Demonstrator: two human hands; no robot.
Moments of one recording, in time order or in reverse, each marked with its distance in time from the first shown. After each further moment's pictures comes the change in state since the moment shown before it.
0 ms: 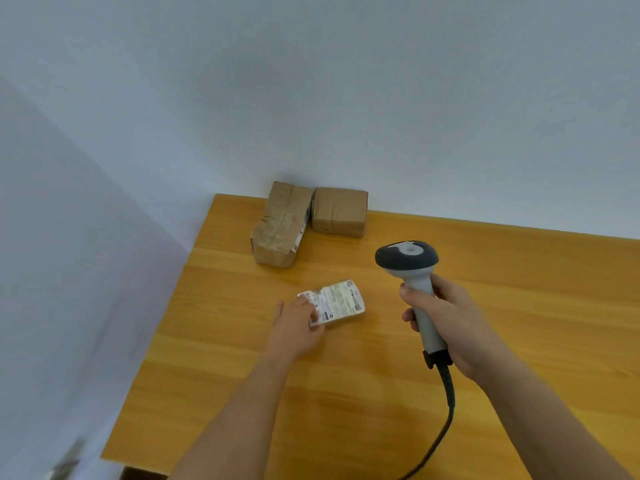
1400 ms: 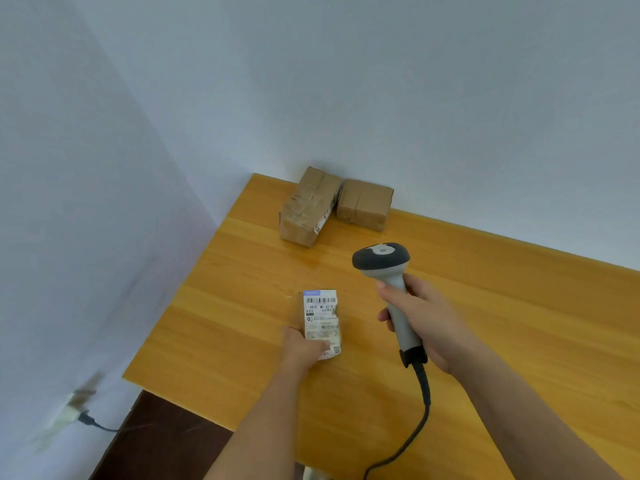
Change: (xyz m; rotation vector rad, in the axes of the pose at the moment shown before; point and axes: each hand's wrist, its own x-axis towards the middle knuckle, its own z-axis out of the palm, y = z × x) left_hand -0.068 0.015 0.063 -1.042 0.071 -0.773; right_hand -0.035 0.004 0.020 -0.091 -0.237 0.020
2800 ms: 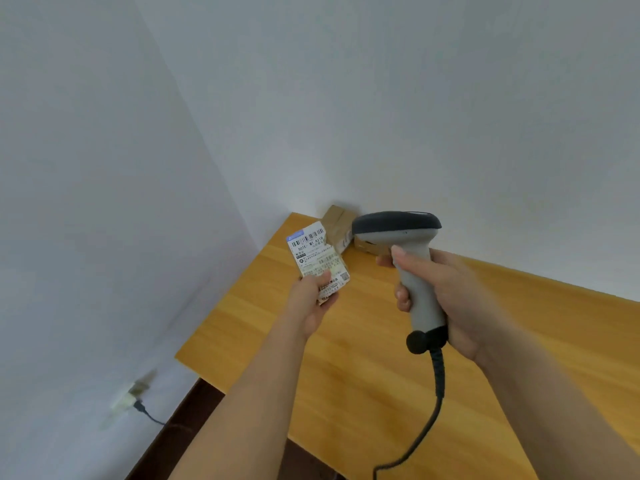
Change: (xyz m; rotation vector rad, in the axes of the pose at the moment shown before) left_hand -0.142 0.107 -0.020 -0.759 -0.131 0.299; right_hand -0.116 -0.058 -0.059 0.225 -0.234 -0.267
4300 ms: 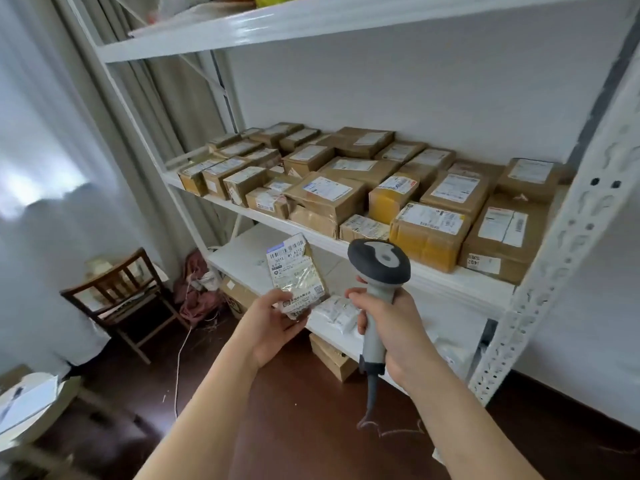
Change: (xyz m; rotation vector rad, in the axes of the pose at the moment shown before) left_hand -0.887 -0.281 -0.598 -0.912 1.159 0.733; right_hand -0.666 0.367 0.513 -0.405 -1.470 0.354
